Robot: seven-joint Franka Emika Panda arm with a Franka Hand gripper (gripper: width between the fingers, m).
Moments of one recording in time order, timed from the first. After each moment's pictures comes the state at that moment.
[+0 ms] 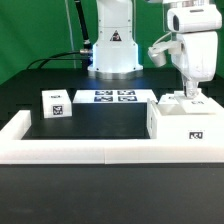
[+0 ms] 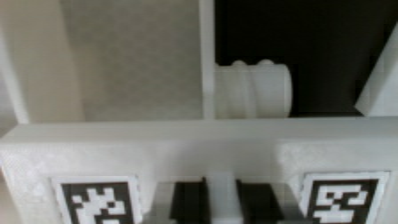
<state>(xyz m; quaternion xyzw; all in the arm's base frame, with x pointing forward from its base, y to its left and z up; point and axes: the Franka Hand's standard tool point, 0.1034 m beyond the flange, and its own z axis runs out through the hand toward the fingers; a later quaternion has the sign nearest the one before) 0.516 0.108 0.057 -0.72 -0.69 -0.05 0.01</state>
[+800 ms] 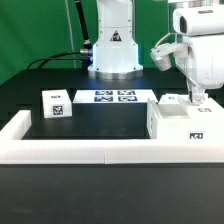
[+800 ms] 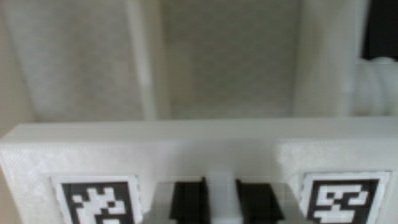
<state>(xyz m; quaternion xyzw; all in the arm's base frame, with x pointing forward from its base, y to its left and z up) 0.566 0.106 0.058 -0.72 -0.69 -0.04 0.02</state>
